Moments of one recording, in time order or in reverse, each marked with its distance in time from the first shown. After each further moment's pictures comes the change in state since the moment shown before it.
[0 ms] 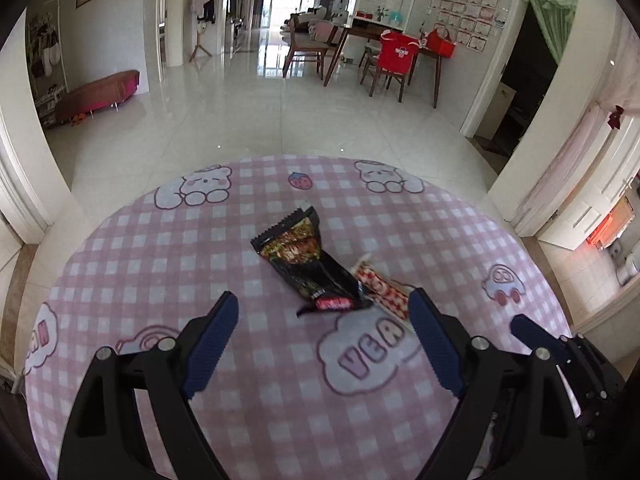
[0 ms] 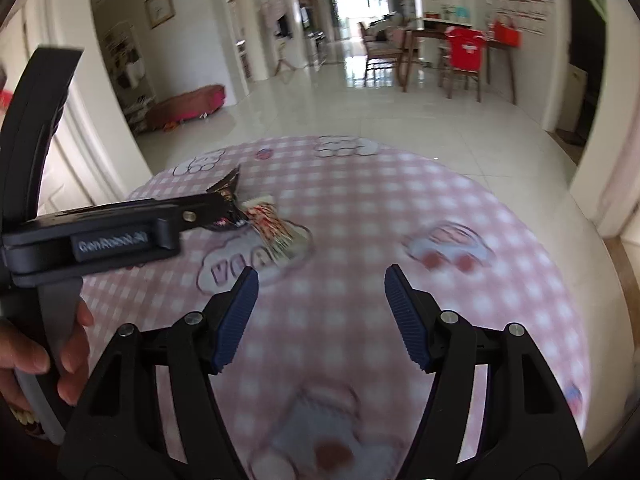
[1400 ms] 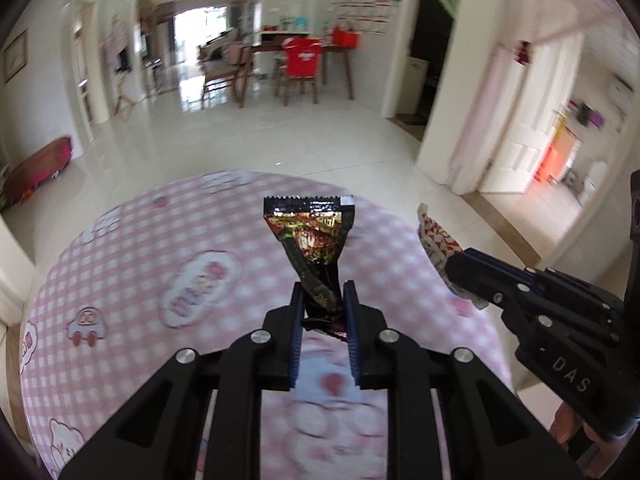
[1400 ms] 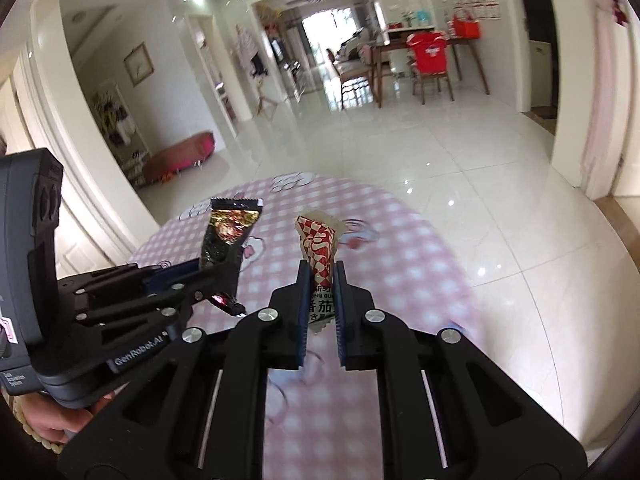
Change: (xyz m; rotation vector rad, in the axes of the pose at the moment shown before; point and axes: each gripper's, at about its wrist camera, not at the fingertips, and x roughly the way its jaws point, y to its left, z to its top) left arm -0.081 -0.154 -0.064 0.307 -0.051 -0.166; right arm -0.140 -0.082 -0.039 0.209 -0.138 0.009
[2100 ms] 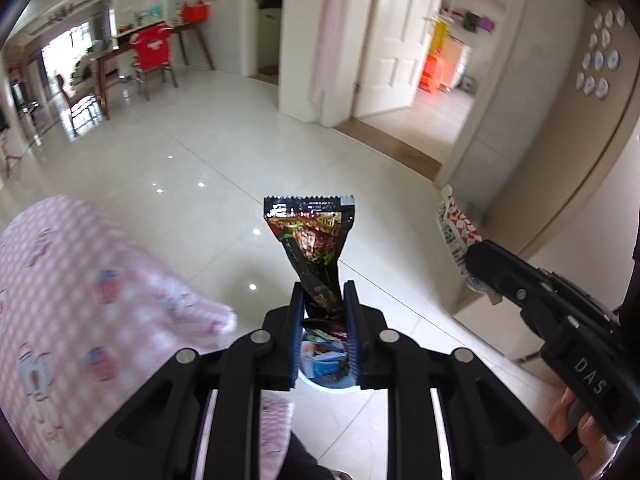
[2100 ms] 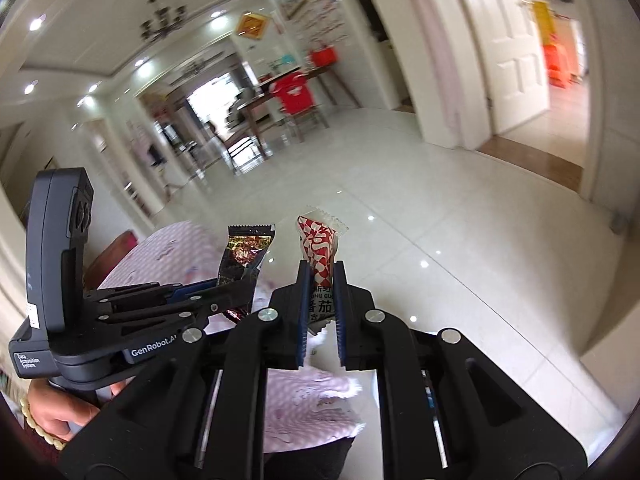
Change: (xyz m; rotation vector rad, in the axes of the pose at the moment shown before) left arm 0.052 -0.279 -0.060 0.330 0.167 -0.304; right arm -0.193 -0.194 -0.135 0.374 -0.211 -0.283
